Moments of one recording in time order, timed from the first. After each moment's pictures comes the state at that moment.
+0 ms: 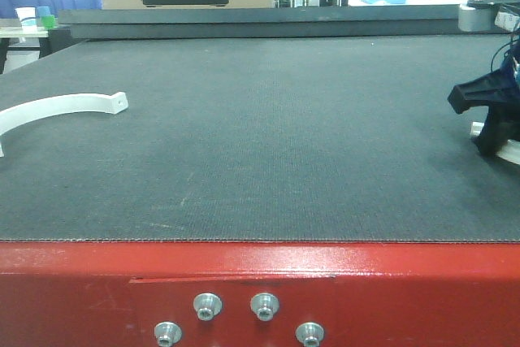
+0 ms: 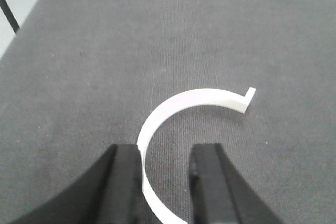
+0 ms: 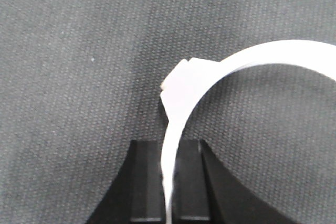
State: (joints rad) left arm 0.00 1.35 -0.83 0.02 0.07 0.03; right arm -0.03 1.71 -0.99 0.12 0.44 -0.17
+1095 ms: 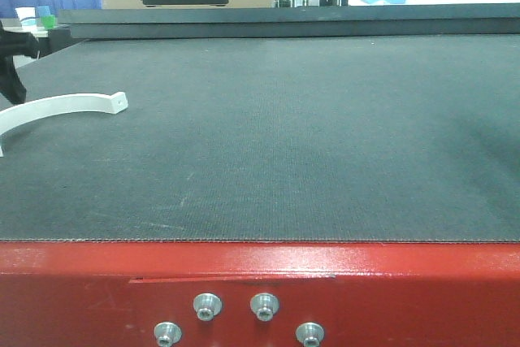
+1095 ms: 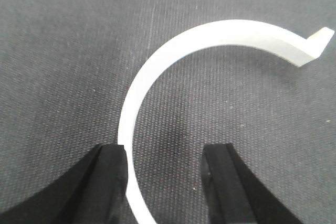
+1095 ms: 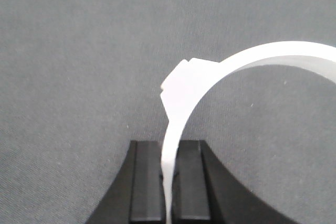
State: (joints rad) left arm 0.03 1.76 -1.14 -0.08 0.33 0.02; right arm -0.03 1.27 -0.99 0.13 0.51 -0.17
